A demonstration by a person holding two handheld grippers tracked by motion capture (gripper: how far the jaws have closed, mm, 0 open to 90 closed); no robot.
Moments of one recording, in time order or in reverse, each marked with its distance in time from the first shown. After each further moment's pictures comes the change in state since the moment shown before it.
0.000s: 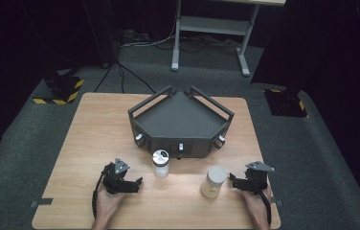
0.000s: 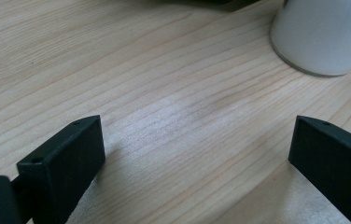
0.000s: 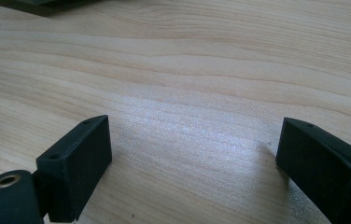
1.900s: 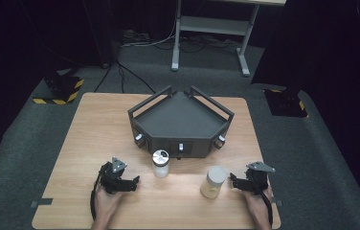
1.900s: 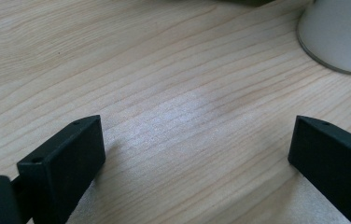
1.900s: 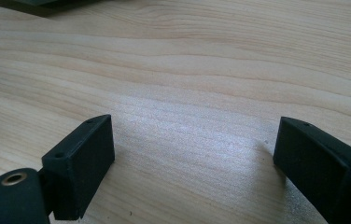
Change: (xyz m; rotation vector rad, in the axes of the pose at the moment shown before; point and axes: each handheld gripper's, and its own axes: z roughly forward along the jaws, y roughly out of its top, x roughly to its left) left arm 0.003 -0.002 0.000 0.009 0.043 -0.030; right arm -0.001 -0.002 -0.001 -0.005 -0.001 -0.001
